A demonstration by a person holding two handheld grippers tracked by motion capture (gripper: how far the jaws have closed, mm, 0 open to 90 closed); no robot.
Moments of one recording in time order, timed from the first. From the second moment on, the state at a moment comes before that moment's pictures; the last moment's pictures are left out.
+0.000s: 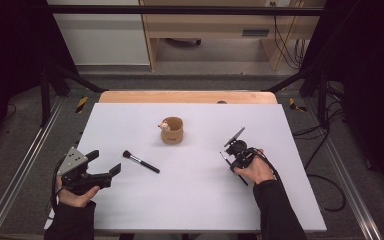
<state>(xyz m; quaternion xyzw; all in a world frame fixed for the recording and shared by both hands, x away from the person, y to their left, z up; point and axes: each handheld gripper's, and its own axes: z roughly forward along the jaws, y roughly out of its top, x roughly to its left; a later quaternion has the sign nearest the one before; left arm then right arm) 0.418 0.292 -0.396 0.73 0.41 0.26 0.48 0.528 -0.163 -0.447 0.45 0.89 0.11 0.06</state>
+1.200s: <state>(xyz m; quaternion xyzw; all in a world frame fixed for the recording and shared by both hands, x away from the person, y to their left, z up) 0.418 0.286 -0.396 0.73 0.41 0.25 0.49 0.499 -0.169 -0.408 0.42 0.87 0.24 0.07</state>
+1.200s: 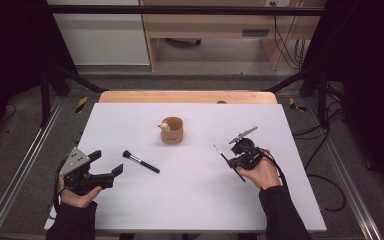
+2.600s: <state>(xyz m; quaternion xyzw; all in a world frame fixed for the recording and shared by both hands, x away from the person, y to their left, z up) 0.415 0.238 -0.393 0.73 0.40 0.22 0.51 0.452 -0.166 -0.408 0.35 0.78 0.50 0.11</state>
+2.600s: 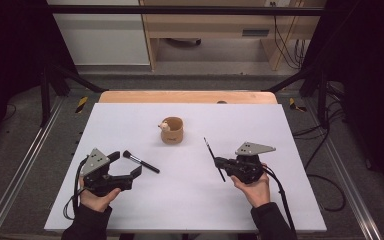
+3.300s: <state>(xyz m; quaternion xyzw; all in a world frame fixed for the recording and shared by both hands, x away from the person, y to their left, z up) 0.421 0.194 -0.382 0.73 0.38 0.21 0.52 0.447 -0.149 -0.408 0.34 0.77 0.53 0.10</state>
